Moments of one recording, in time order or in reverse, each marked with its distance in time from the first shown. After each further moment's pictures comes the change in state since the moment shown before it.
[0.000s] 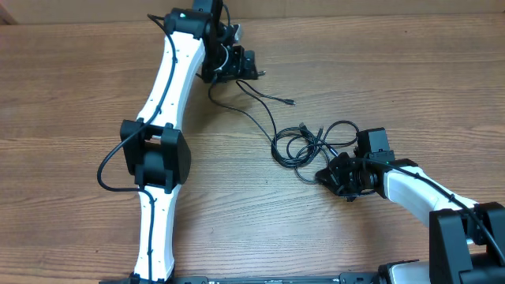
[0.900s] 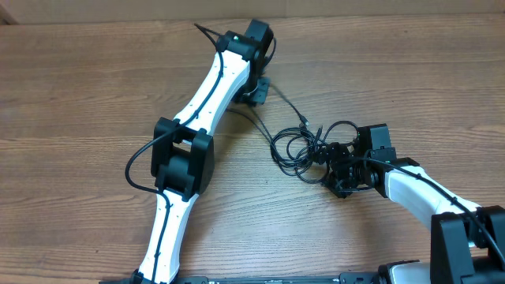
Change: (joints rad) left arm -0.164 0.000 -0.191 0.035 -0.473 -0.014; right arm 0.000 -0.017 0.013 0.063 -0.038 0.010
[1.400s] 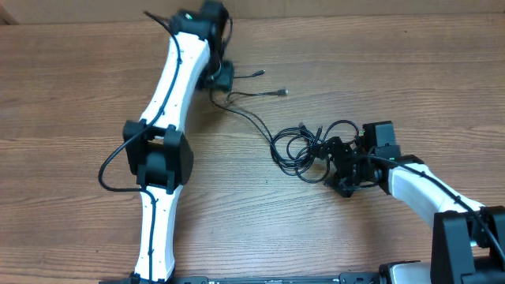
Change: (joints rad) left arm 0.153 0.000 0.280 -0.210 0.082 0.038; right arm -0.053 0.003 0.035 -0.041 -0.062 -0.081
